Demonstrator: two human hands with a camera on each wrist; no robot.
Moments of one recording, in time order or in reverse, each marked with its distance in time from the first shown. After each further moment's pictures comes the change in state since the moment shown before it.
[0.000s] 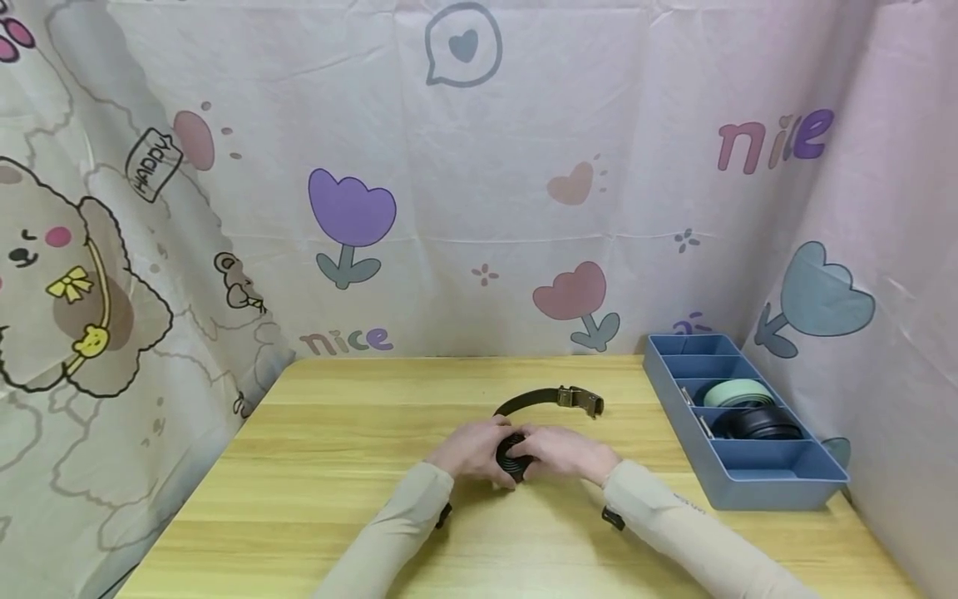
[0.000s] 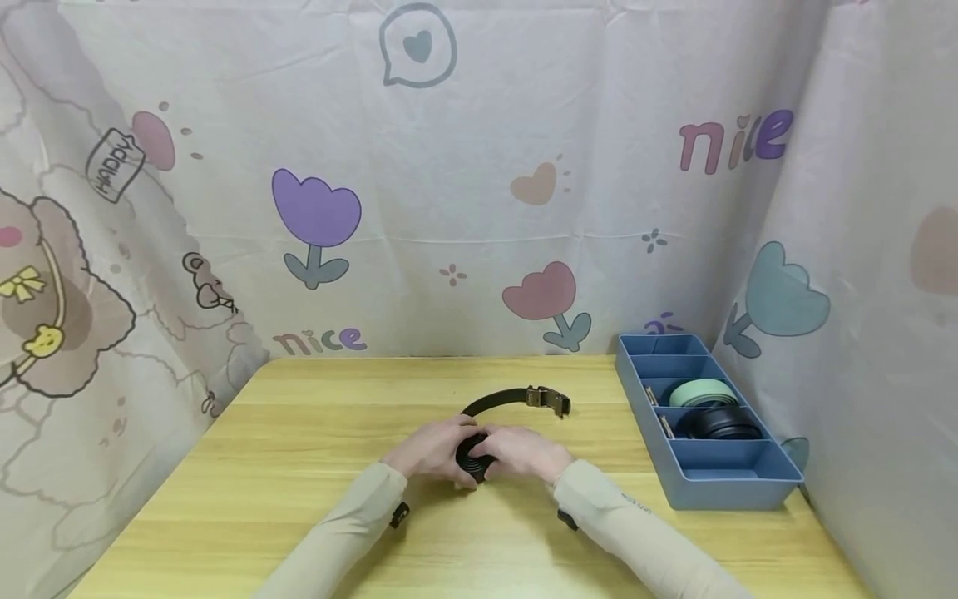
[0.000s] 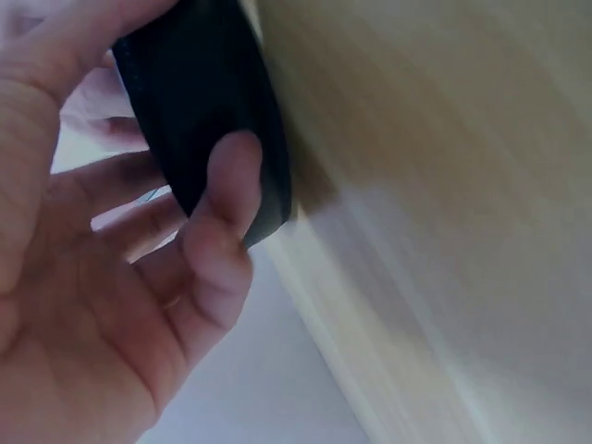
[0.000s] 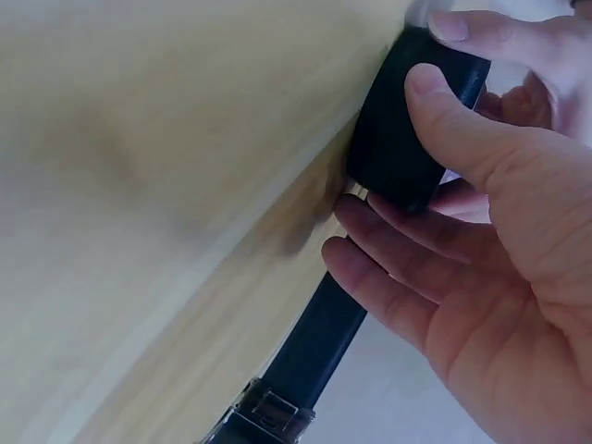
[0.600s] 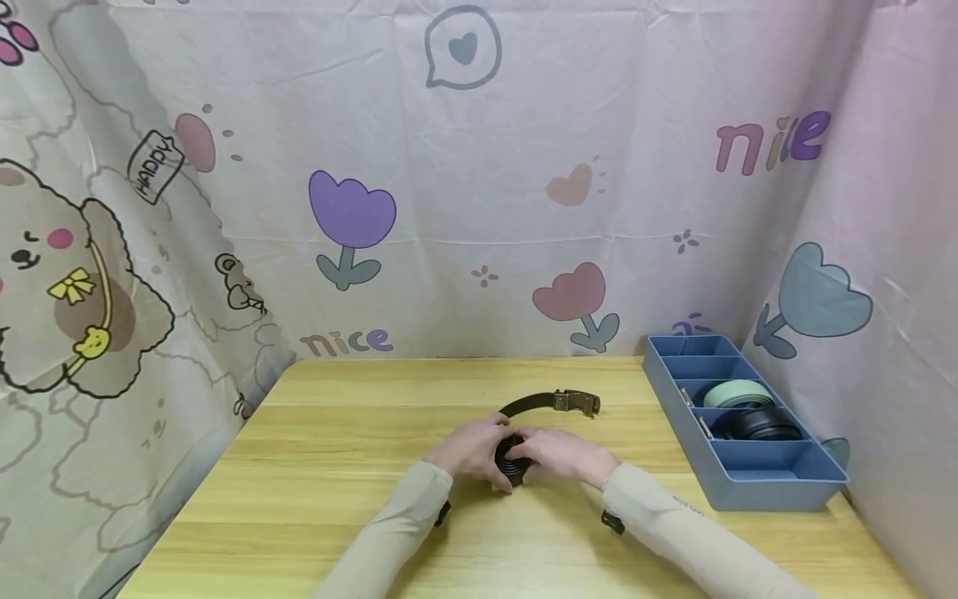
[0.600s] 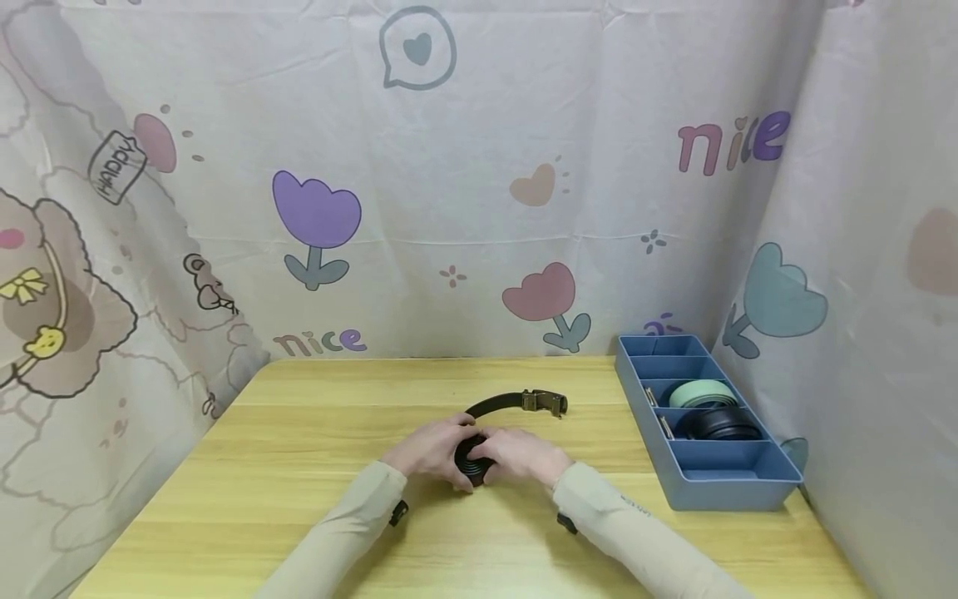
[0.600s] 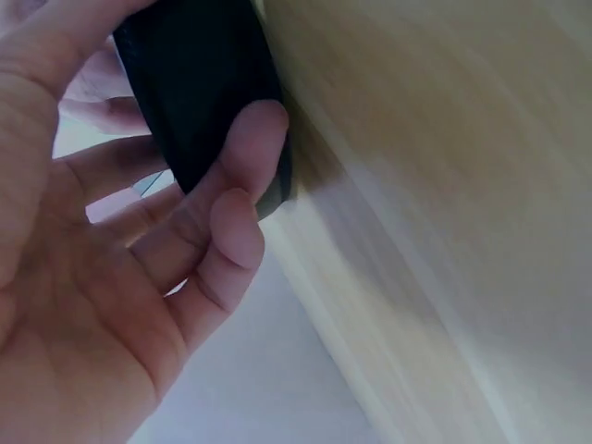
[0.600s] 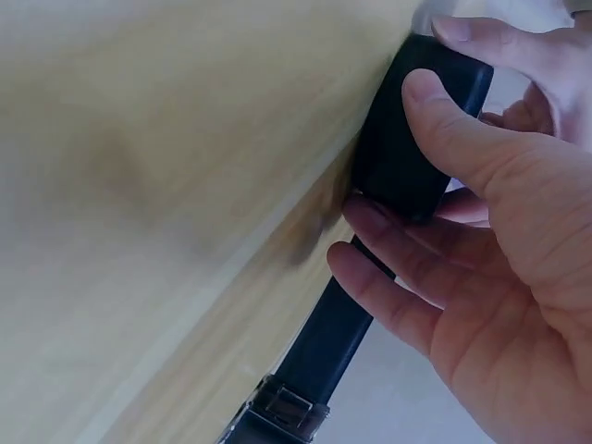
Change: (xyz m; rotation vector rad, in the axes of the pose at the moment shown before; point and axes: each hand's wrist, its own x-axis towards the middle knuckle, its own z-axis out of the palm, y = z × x) left_hand -0.001 -0.002 -0.001 0.001 -0.009 -0.003; right_hand 0.001 0.002 0.004 0.000 0.015 -0.039
